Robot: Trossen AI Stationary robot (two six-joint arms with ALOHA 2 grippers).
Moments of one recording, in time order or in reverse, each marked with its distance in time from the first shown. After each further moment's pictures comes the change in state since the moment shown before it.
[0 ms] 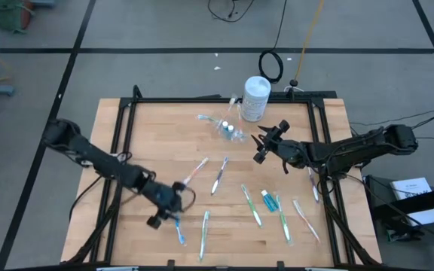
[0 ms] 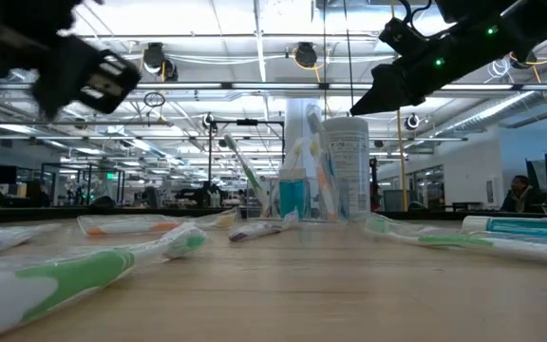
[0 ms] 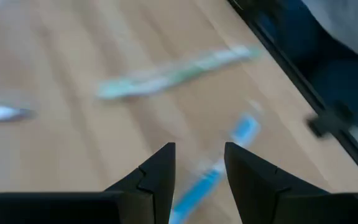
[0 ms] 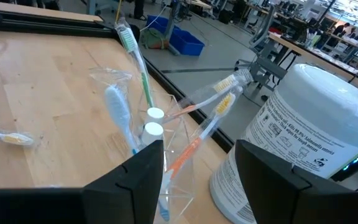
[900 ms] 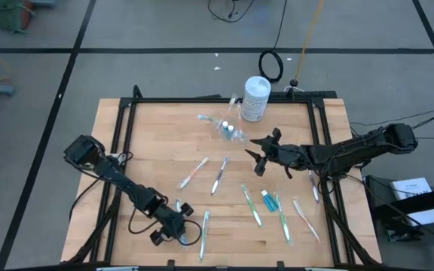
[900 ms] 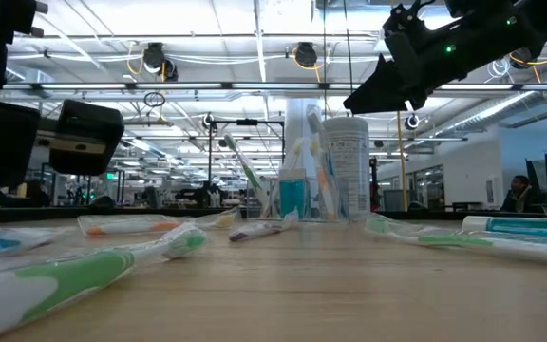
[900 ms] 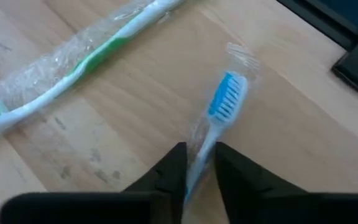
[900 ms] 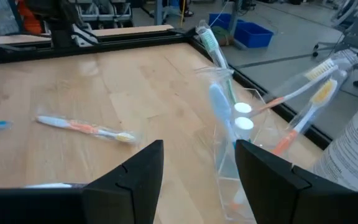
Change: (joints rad) left arm -0.127 0.372 0.067 0.123 -0.016 0.210; right arm 0.057 0.000 0.000 -0.015 -0.235 0.209
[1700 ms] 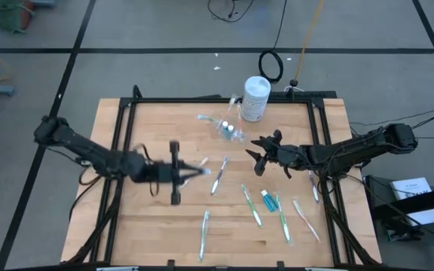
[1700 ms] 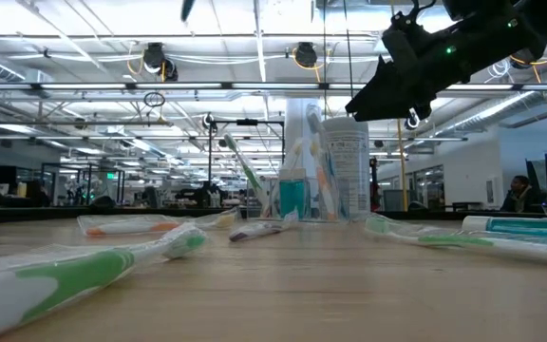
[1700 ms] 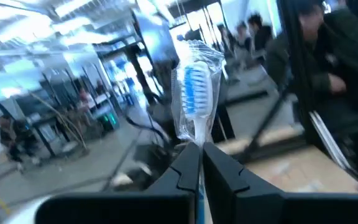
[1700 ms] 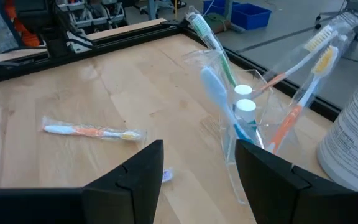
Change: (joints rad) left arm 0.221 -0.536 0.084 0.465 -0.544 0.215; right arm 0.001 0.000 0.000 -0.040 -0.001 0.160
